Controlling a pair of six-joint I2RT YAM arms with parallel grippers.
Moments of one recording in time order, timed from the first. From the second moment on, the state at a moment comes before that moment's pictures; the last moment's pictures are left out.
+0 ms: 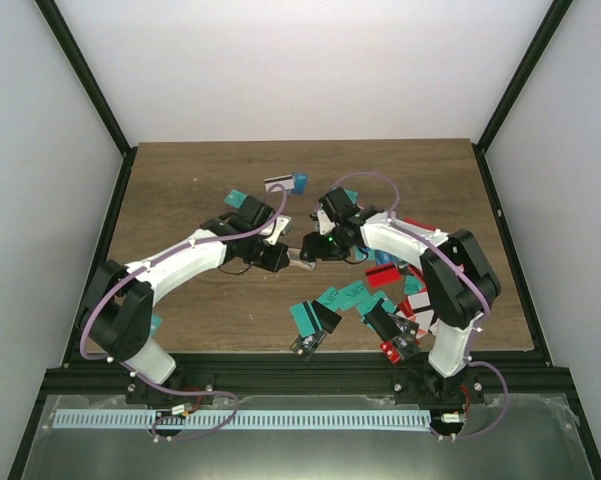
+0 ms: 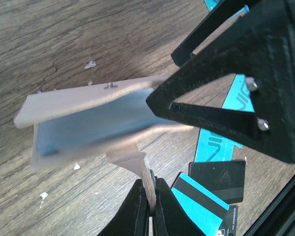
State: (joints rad) left arm -0.61 1.59 1.08 -0.56 0.34 -0.23; right arm 0.59 1.81 1.22 -0.53 -0.34 0.39
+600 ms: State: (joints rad) left arm -0.61 1.56 1.01 -0.57 0.30 -0.23; right arm 0.56 1.90 1.24 -0.47 -0.47 0.35
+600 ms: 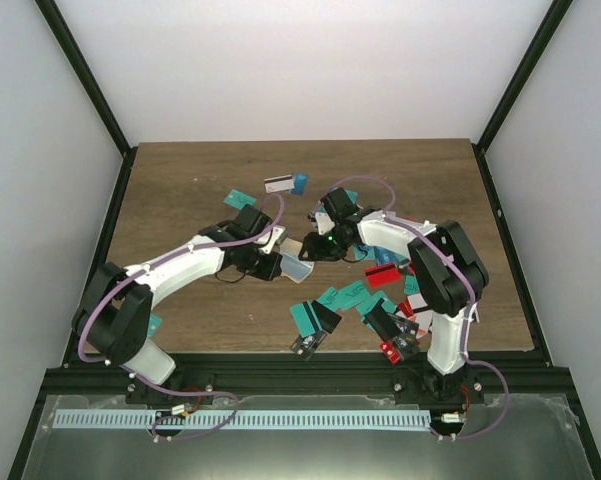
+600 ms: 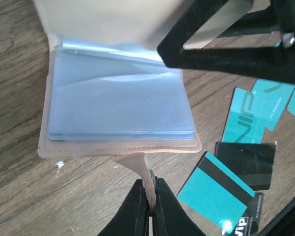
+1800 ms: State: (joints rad) left arm -0.51 1.67 1.07 -0.69 0.05 -0.34; right arm 0.54 1.70 0.83 -0.23 -0.57 0.69
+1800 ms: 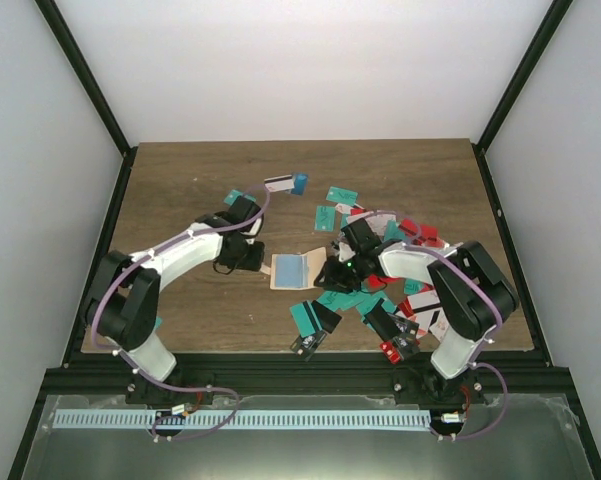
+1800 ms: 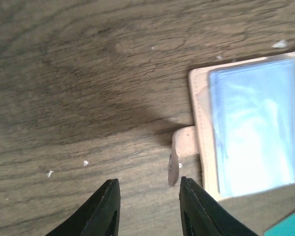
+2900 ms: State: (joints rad) left arm -0.68 1.97 1.41 -0.67 0.28 -0.30; right arm 0.54 1.66 0.86 -0.31 -0.54 0.66
